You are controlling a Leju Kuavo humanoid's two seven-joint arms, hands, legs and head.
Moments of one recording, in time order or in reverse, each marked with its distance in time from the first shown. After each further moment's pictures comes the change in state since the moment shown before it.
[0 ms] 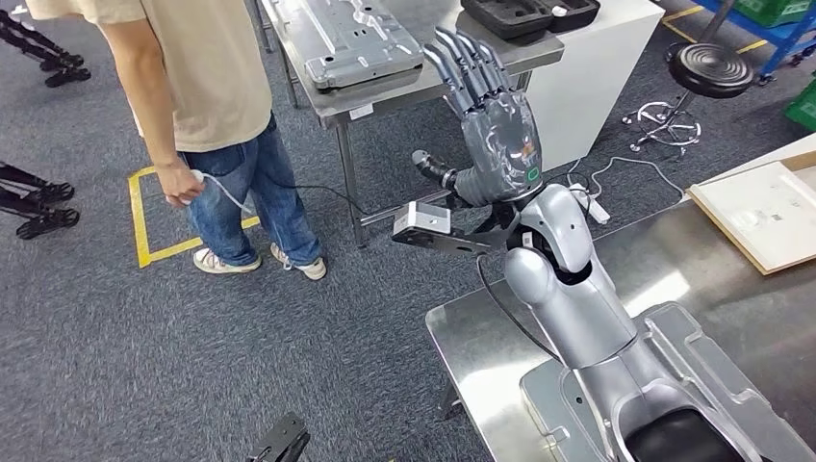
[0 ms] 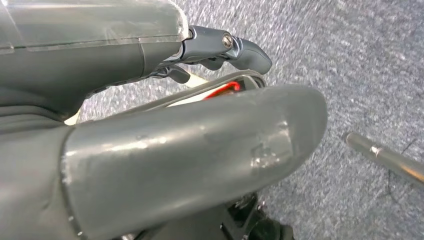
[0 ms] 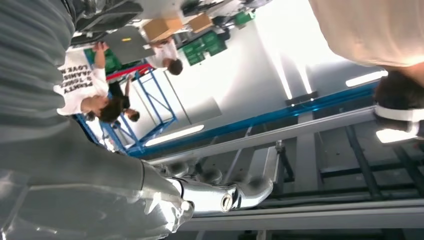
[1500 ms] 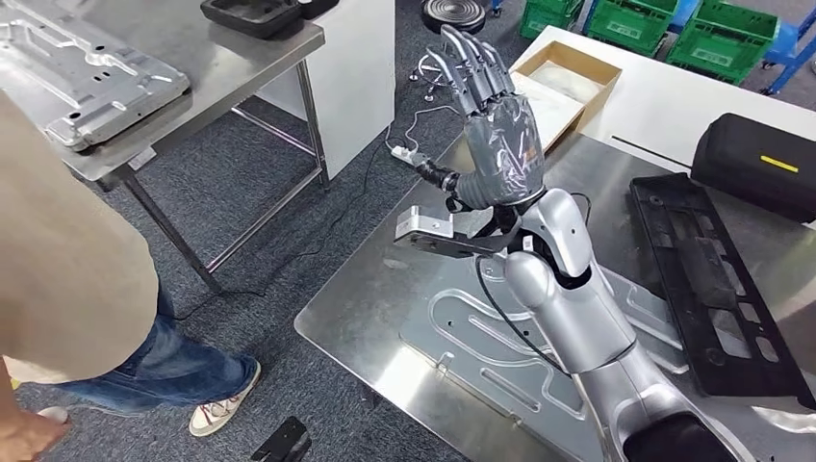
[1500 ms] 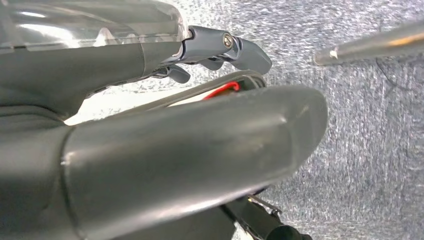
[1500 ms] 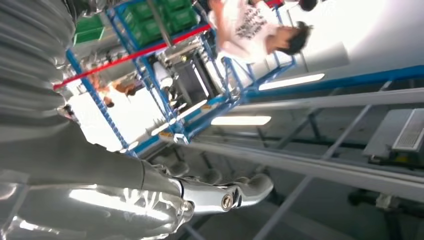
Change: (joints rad) left arm 0.010 0.003 0.000 0.000 0.000 0.002 0.001; right arm 0.020 0.008 -0.012 -0.008 0.000 -0.005 -0.012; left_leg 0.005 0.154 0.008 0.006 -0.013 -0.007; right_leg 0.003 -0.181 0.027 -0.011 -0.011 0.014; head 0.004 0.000
